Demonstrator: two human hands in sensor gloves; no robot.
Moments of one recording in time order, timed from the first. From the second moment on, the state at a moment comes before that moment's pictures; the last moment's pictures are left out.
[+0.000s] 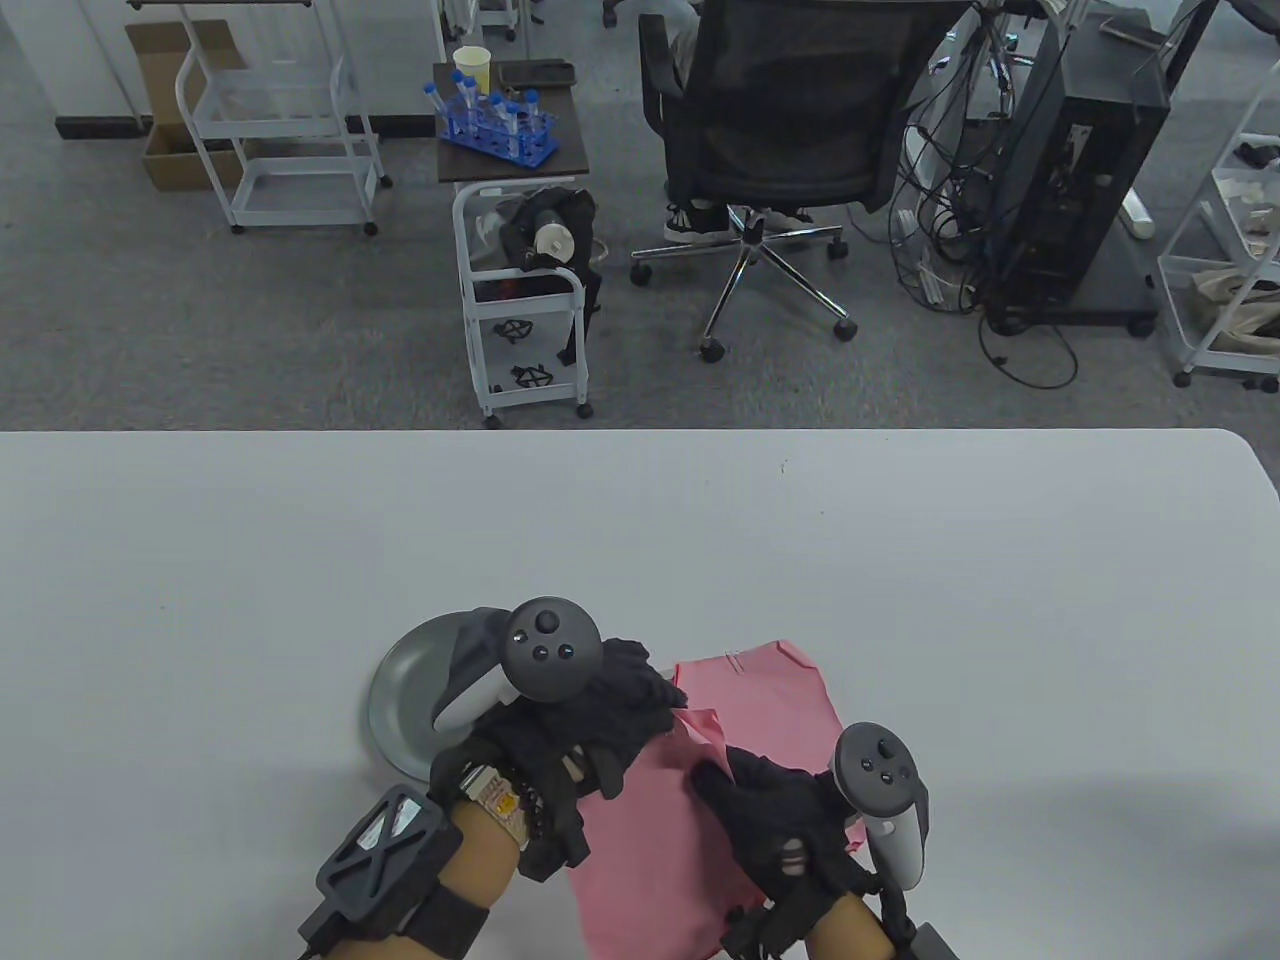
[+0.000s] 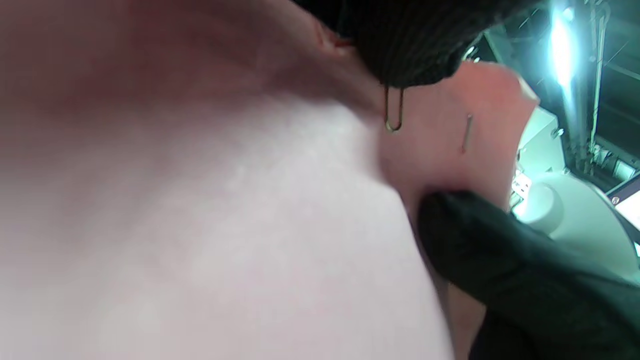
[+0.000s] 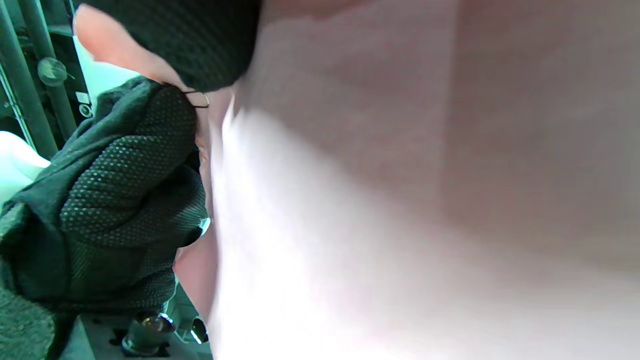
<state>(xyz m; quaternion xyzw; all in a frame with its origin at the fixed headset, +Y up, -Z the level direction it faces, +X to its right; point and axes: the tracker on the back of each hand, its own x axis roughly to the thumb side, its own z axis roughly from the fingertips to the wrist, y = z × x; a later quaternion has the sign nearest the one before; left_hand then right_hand) -0.104 -0.633 -0.307 -0.18 -0.26 0.29 0.90 0.117 -0.736 -0.250 0.10 0.14 0.75 0.64</state>
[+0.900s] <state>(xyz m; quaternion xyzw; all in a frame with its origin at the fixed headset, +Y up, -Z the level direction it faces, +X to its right) -0.261 -0.699 -0.249 -0.12 -0.14 0.57 0.81 0.221 -0.749 -0.316 -0.15 0.22 0.86 0.44</state>
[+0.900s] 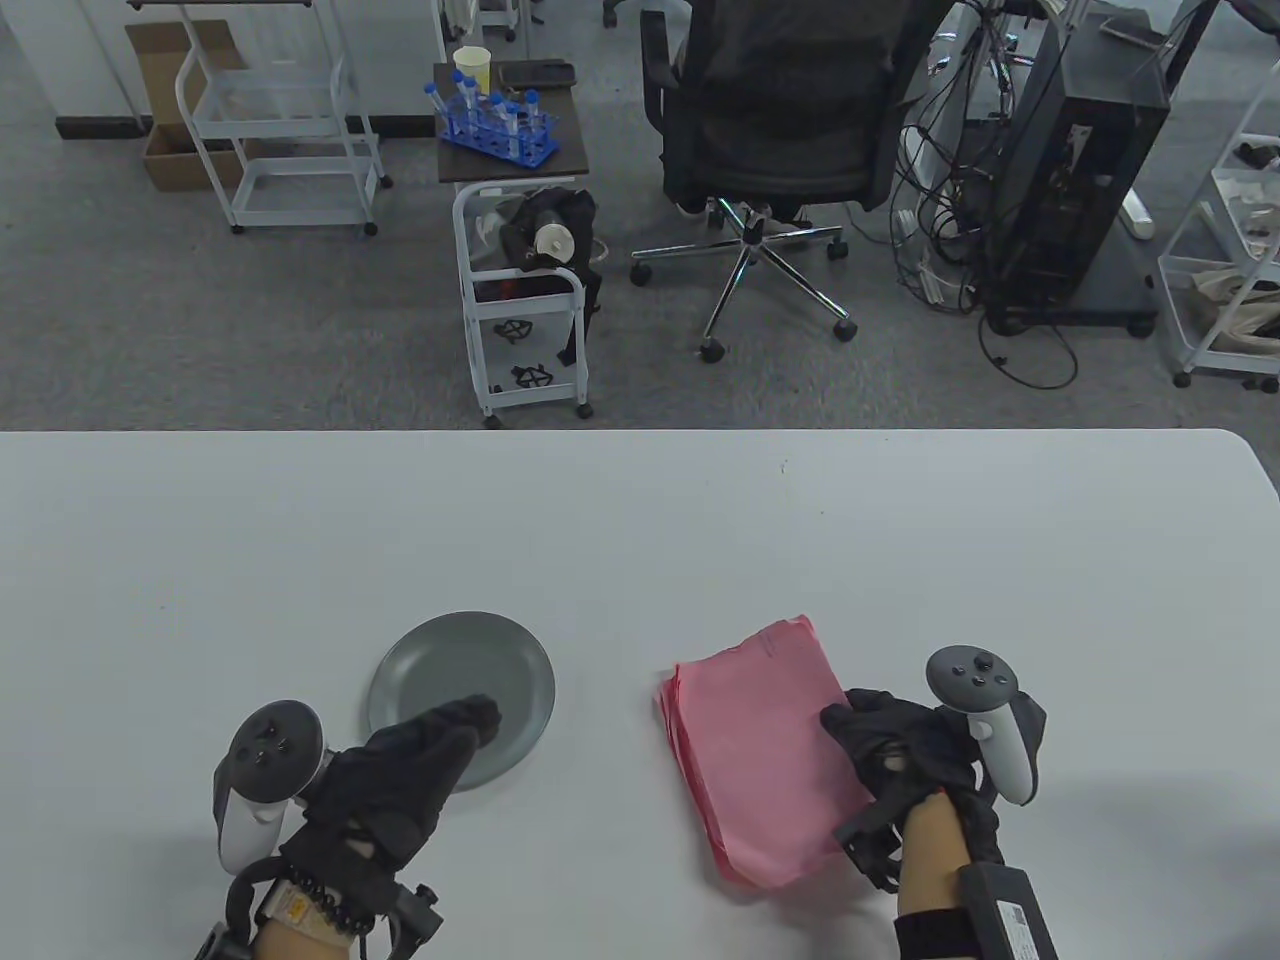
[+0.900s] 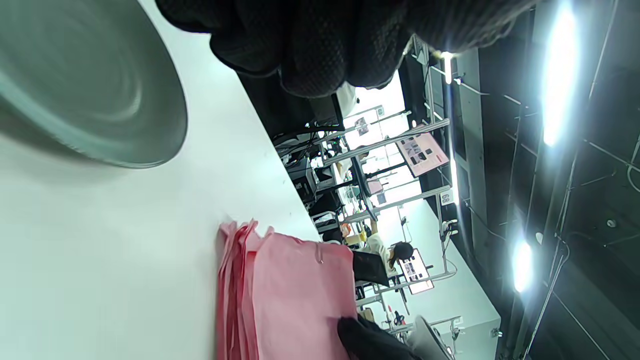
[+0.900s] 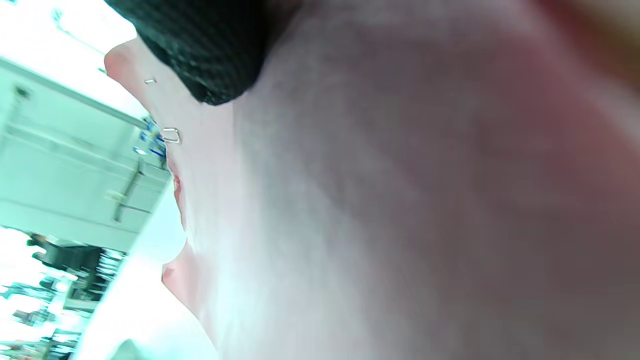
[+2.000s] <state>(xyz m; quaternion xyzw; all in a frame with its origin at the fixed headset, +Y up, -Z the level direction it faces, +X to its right) -0.246 -0.717 -0.214 -0.04 -0.06 0.20 0.98 0.086 -0.730 -0.214 0.02 -0.01 1.00 0.05</state>
